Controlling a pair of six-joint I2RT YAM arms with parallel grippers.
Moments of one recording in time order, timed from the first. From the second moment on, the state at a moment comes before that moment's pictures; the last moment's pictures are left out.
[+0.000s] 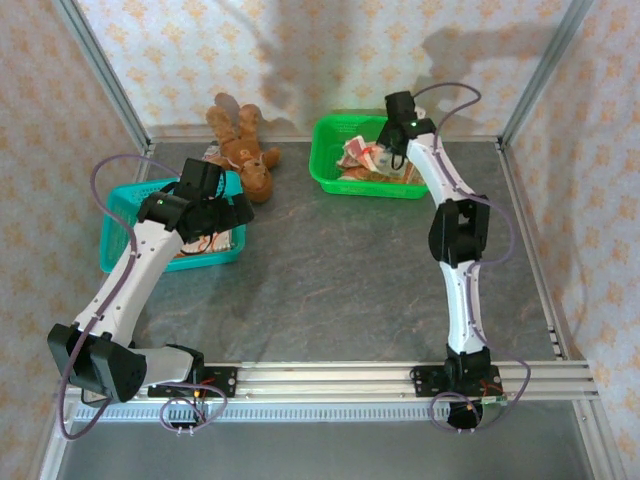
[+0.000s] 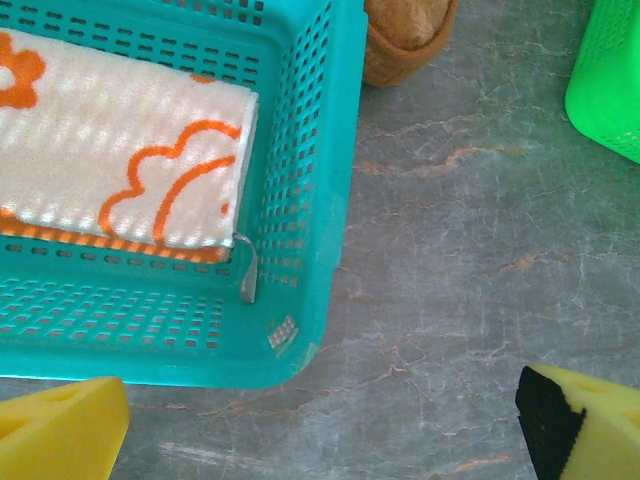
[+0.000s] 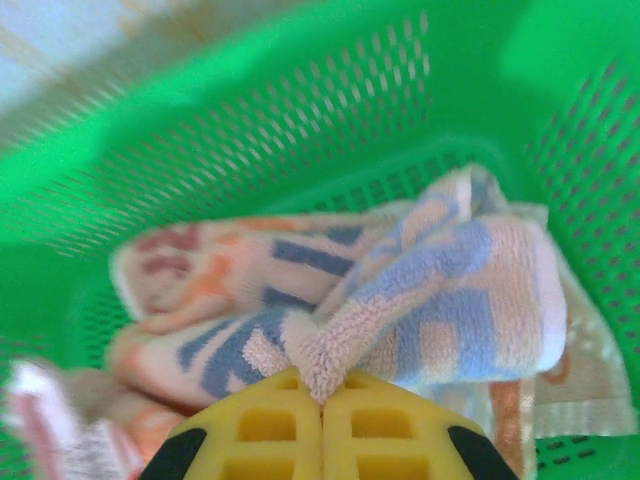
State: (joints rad) left arm -0.22 1.28 1.30 -1.03 -0.08 -0.62; right arm 0.23 2.33 2.33 -0.82 0.21 0.61
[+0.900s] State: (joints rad) left arm -0.22 1.15 1.22 -0.92 0.01 -0.62; right arm 0.60 1.44 2.05 -0.86 0.32 0.42
